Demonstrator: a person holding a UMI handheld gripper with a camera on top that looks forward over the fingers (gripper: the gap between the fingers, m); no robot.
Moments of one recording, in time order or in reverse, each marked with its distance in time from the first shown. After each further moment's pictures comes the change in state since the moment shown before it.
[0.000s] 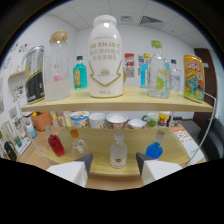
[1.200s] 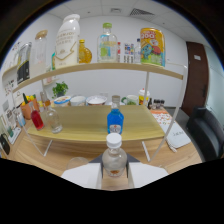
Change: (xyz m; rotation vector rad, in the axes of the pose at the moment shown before) arm 0.085 0.072 -0.047 -0.129 0.128 0.025
